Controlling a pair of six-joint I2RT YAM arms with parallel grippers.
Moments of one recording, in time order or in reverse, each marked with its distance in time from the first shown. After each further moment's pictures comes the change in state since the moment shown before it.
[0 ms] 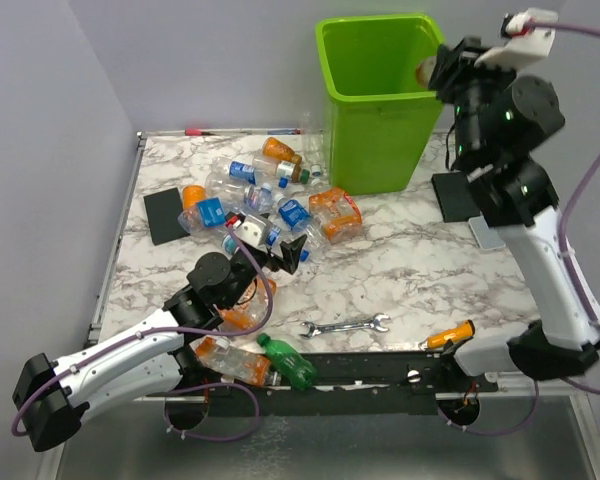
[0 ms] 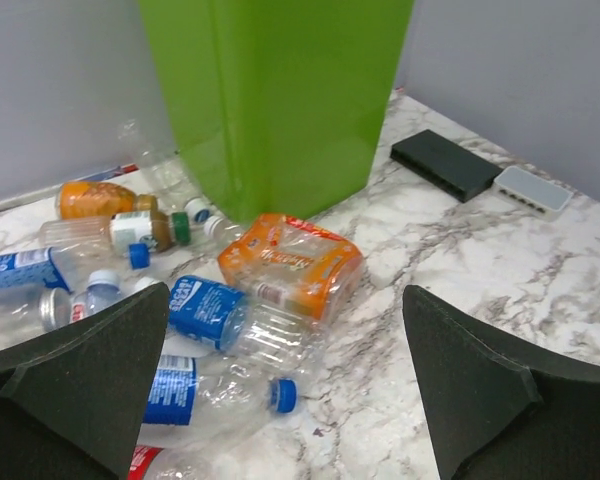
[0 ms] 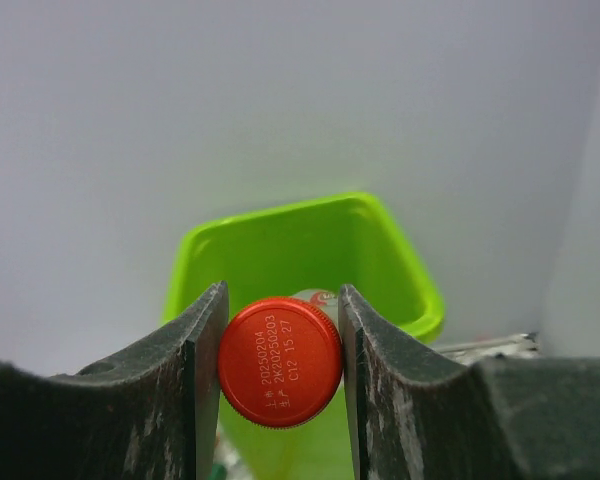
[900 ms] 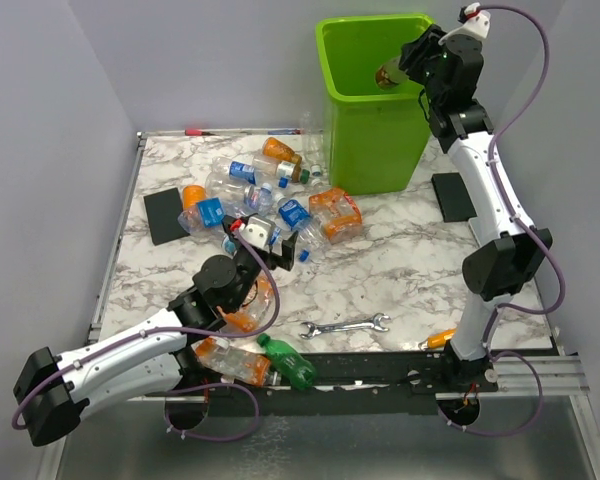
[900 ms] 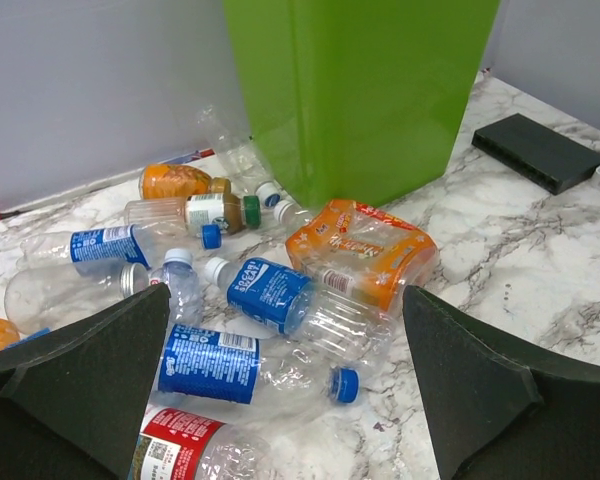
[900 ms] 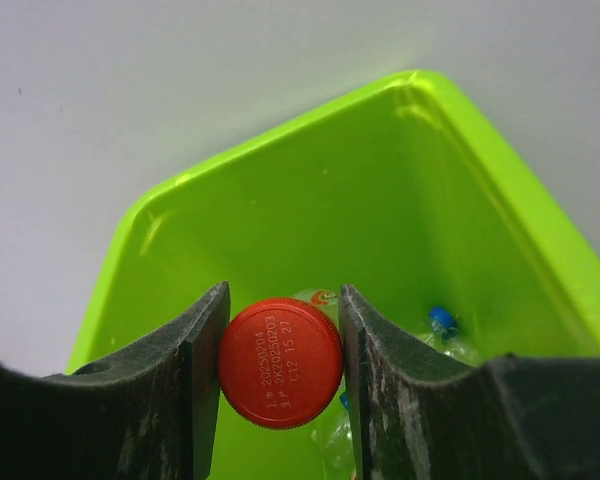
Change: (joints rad) left arm -0.039 0.012 -0.024 0.014 -0.217 0.112; right arm -0.444 0.569 0.232 0.066 -0.396 0.478
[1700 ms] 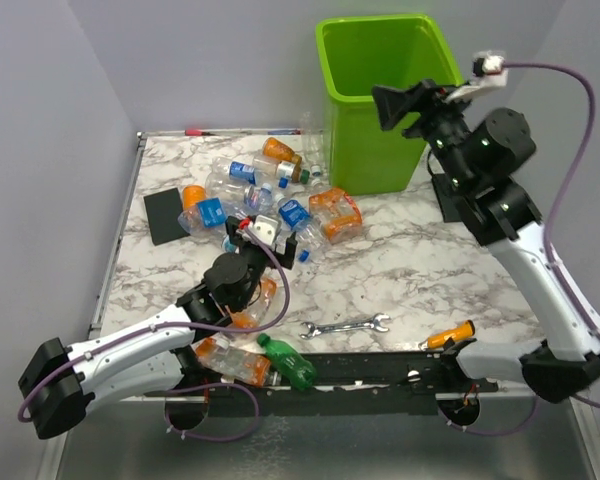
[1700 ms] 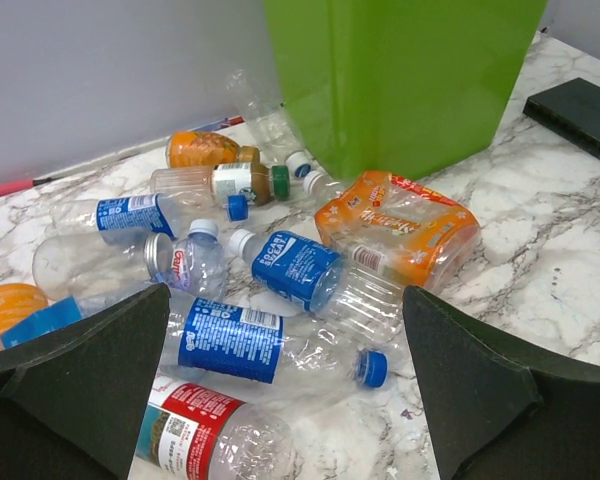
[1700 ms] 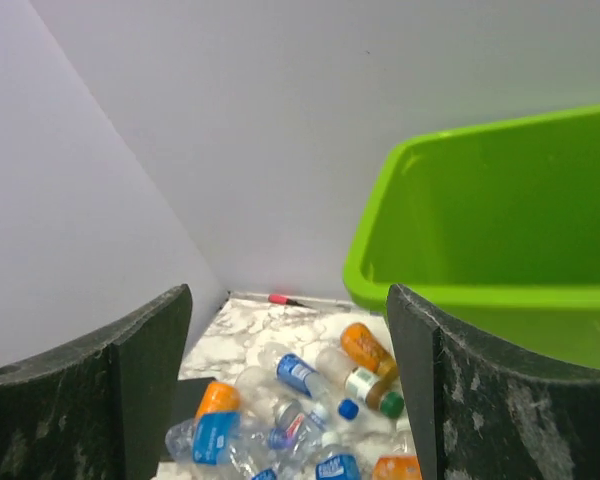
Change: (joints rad) left arm 0.000 0.076 0.000 0.000 -0.067 -0.002; right arm 0.305 -0.537 -0.407 0.049 -0.105 -0.109
